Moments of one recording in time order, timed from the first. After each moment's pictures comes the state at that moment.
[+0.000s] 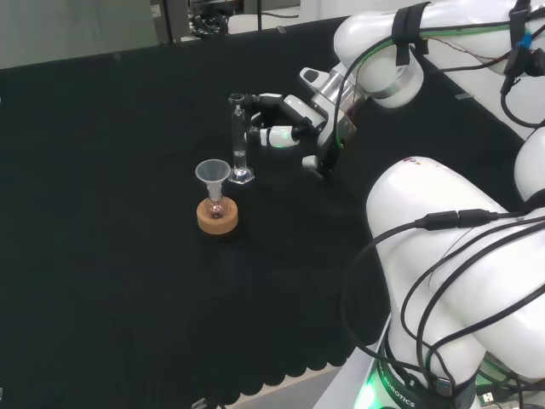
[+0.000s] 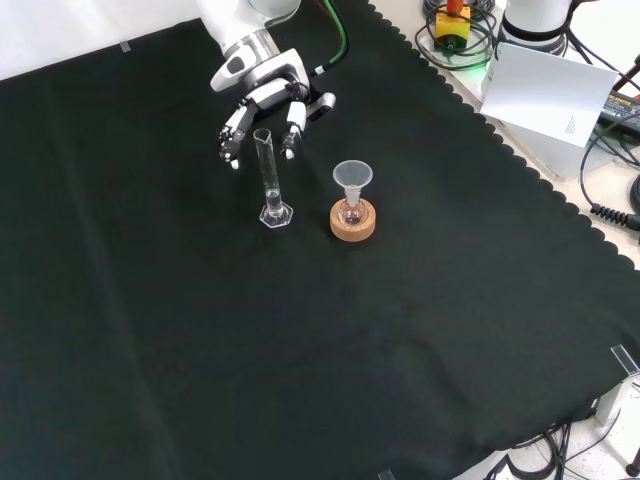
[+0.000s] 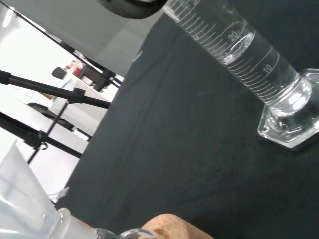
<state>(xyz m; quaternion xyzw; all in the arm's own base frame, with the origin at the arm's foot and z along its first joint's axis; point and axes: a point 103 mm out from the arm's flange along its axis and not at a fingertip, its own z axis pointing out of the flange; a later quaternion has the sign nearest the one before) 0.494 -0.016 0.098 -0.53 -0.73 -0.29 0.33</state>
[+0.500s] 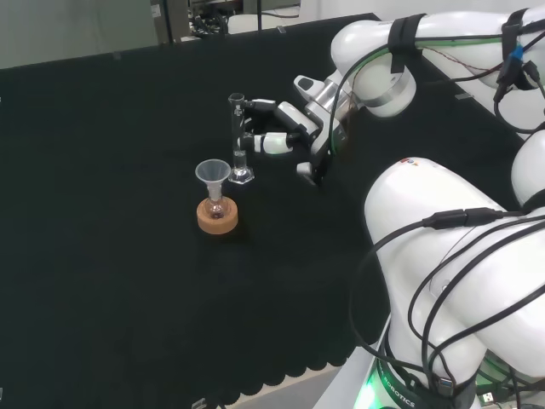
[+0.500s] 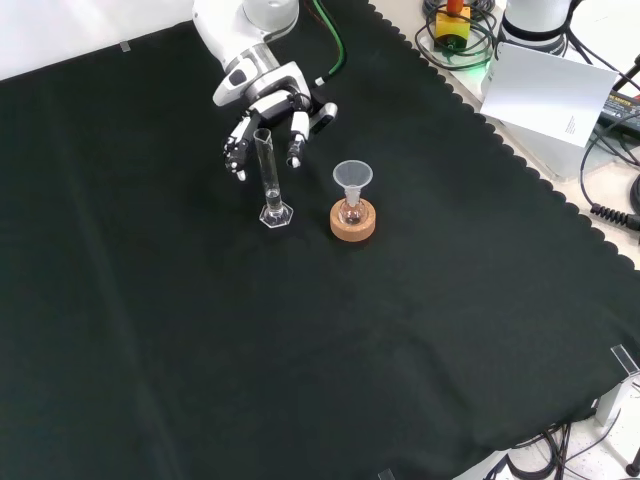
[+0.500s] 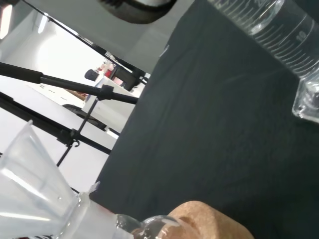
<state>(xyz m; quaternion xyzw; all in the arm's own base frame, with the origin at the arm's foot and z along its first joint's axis) 0.495 0.000 0.086 -0.49 -0.73 -0.32 0.35</state>
